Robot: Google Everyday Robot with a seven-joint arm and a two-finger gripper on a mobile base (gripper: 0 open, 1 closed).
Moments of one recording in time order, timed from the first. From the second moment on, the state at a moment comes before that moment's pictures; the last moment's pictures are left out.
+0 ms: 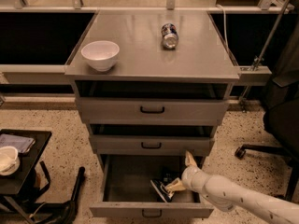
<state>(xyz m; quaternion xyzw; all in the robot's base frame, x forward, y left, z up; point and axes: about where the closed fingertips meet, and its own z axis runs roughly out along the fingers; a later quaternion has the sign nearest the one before) 0.590 -0.148 0.381 -0.46 0.76 0.01 0.46</state>
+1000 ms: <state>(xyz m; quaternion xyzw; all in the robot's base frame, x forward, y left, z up) 0.593 -0.159 0.243 -0.40 0.82 0.07 0.40</state>
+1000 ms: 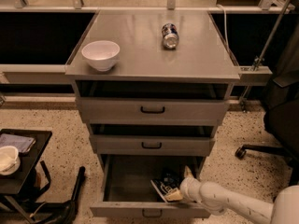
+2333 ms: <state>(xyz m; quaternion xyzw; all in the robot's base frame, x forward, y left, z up) 0.620 -0.138 0.173 -0.40 0.84 0.08 0.35</state>
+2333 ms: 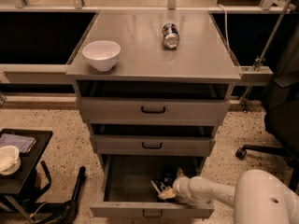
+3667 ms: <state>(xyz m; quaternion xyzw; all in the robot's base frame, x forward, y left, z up) 0.627 -0.127 0.131 -0.39 0.85 0.13 0.34</state>
